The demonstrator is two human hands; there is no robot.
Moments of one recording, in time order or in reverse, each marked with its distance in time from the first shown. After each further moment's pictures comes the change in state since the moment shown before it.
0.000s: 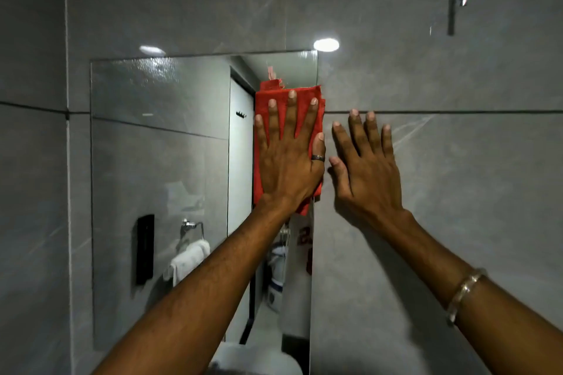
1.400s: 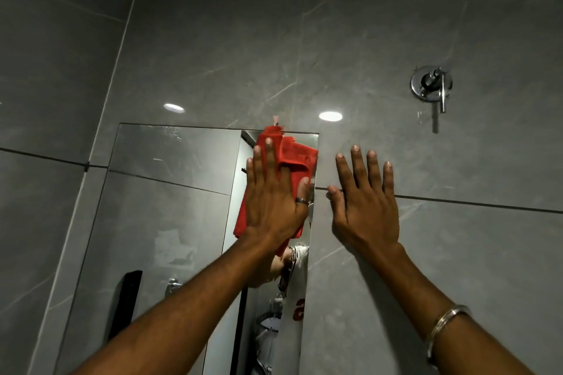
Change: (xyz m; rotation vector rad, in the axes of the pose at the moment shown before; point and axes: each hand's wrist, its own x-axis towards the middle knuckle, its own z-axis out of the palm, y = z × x) left_hand 0.052 -0.025 -0.011 -0.121 -0.010 -0.132; right_hand 0.074 0.019 -0.010 -0.103 0.022 0.046
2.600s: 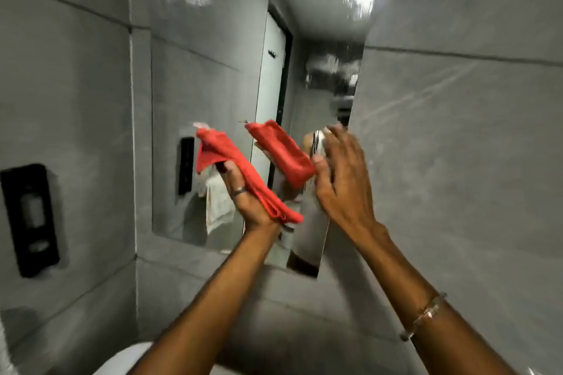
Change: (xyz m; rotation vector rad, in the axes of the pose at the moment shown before) left_hand -0.215 -0.018 -0.099 -1.516 0.559 -0.942; right_hand -0.180 -0.129 -0.045 0.658 -0.289 0.186
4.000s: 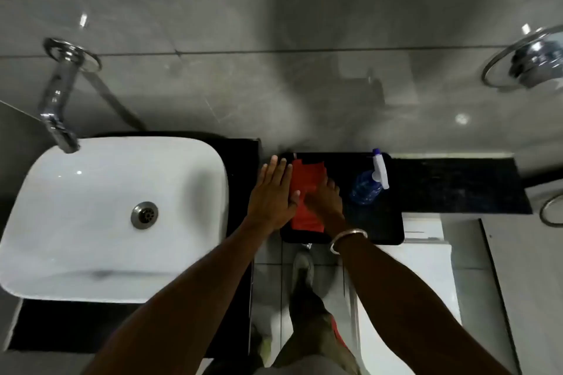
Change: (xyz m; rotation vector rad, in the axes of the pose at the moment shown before) left_hand -0.368 -0.144 -0.355 1.933 -1.638 -0.662; right_hand -0.572 0.217 0.085 -0.068 -0.987 1.392
